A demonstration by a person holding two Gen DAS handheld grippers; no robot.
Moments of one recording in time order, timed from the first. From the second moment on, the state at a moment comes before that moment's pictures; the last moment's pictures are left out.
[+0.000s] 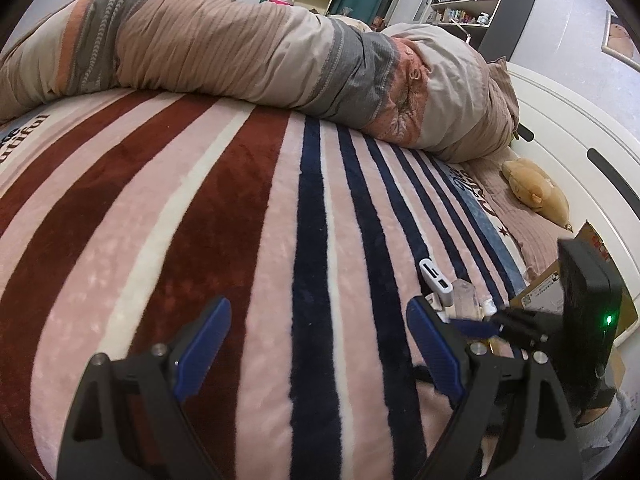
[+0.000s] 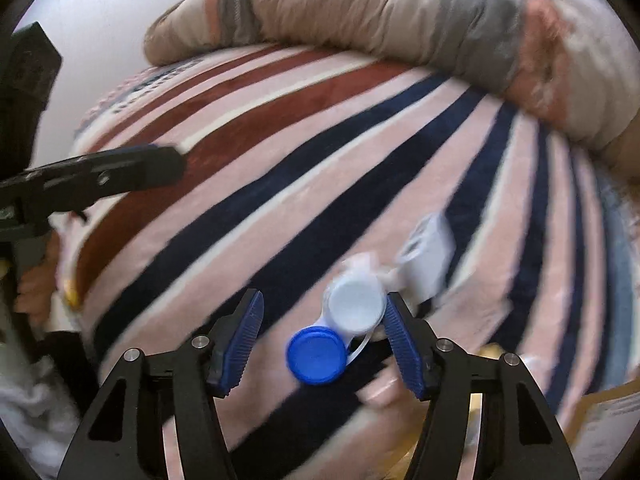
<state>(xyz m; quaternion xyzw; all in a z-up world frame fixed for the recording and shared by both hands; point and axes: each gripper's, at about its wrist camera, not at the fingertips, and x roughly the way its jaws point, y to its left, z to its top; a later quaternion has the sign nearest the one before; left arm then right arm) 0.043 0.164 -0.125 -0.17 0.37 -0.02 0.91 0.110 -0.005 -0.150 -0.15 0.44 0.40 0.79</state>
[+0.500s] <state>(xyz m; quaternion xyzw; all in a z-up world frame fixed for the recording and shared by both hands) 0.042 0.164 -0.125 -0.17 0.37 -0.03 0.91 0.084 -0.002 -0.147 -0.21 0.42 0.33 0.82</state>
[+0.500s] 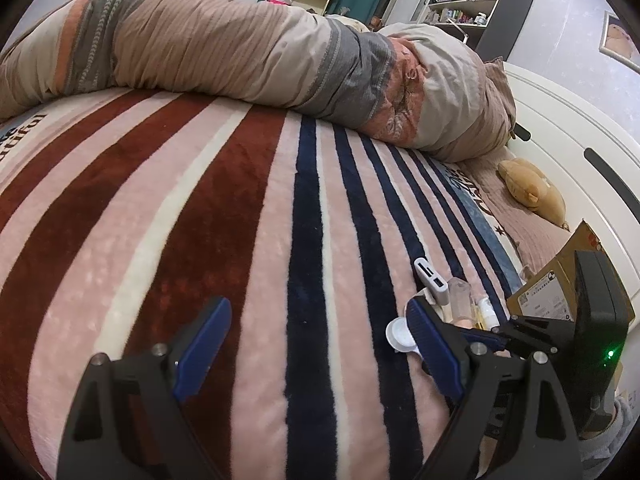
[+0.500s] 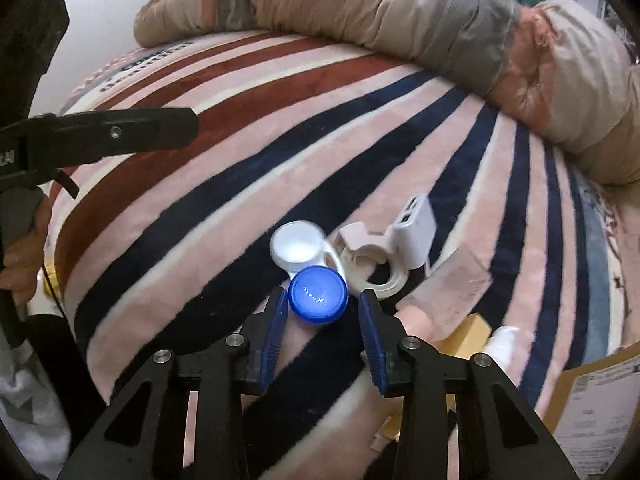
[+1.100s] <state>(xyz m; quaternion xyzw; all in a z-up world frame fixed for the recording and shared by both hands) 0.031 0.143 -0.101 -0.20 0.35 -0.16 0.90 0.062 -0.003 -0.115 -0.19 0.38 0.38 0.82</state>
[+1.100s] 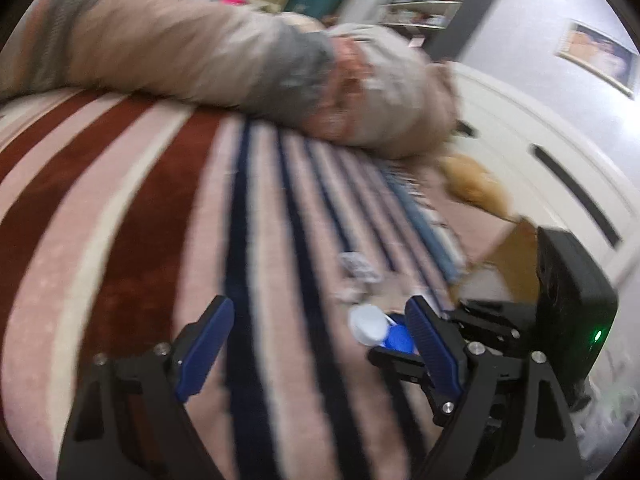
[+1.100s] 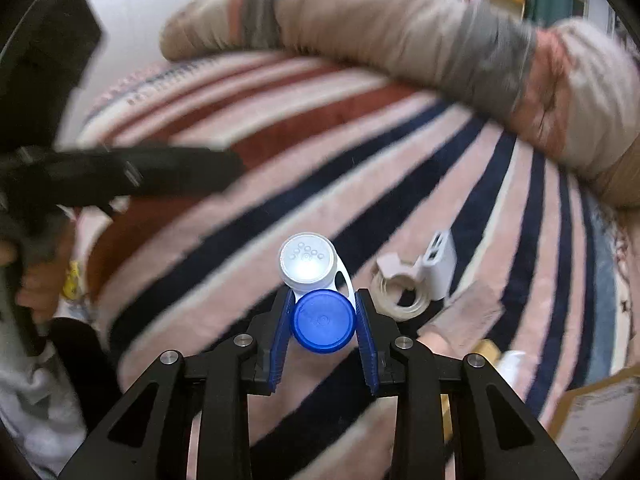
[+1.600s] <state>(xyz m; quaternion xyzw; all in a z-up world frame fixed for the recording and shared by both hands) 0.032 -0.011 0.006 -0.12 0.31 -0.33 0.89 0.010 -0.142 -0.001 -0.08 0.24 0.36 0.90</state>
